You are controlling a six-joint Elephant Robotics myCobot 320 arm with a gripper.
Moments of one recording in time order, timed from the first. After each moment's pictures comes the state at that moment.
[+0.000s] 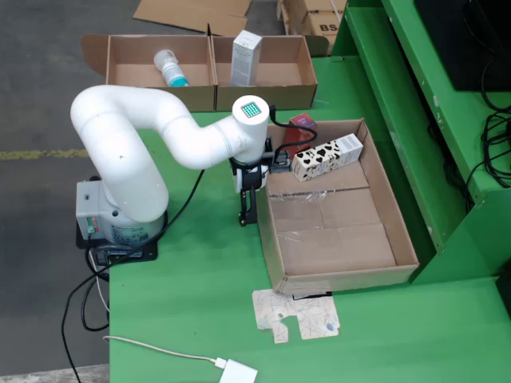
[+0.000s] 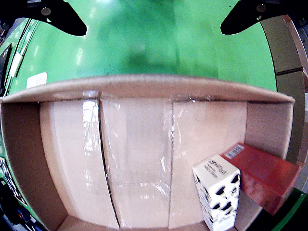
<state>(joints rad) 0.36 0.21 -2.19 0.53 1.62 0.35</state>
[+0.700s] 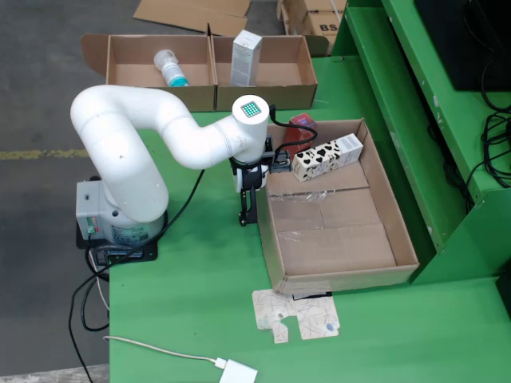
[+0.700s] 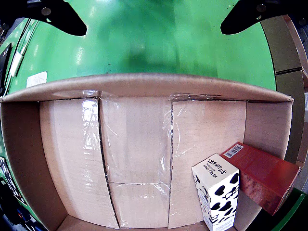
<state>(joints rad) 0.36 0.21 -2.19 0.53 1.62 0.35</state>
